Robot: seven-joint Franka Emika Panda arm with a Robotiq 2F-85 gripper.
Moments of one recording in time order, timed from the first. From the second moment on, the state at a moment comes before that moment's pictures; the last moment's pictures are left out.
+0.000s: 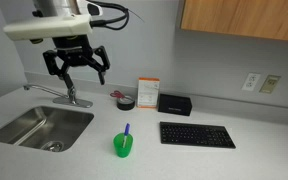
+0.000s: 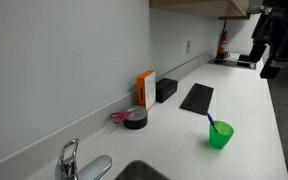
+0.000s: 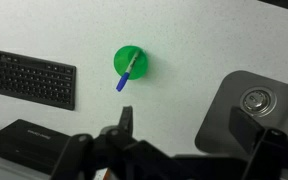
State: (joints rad) arm 0.01 -0.52 0.02 -2.32 -0.16 1.87 -0.19
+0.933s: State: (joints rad) arm 0.00 -0.42 -0.05 -2.36 -0.16 1.95 -0.18
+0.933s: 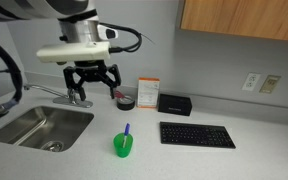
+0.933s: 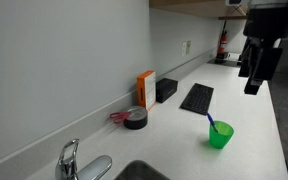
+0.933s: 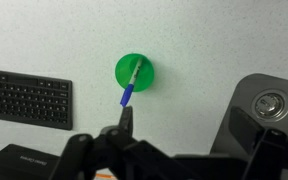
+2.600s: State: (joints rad) arm -0.09 -0.12 -0.14 -2.46 -0.08 2.41 -0.11
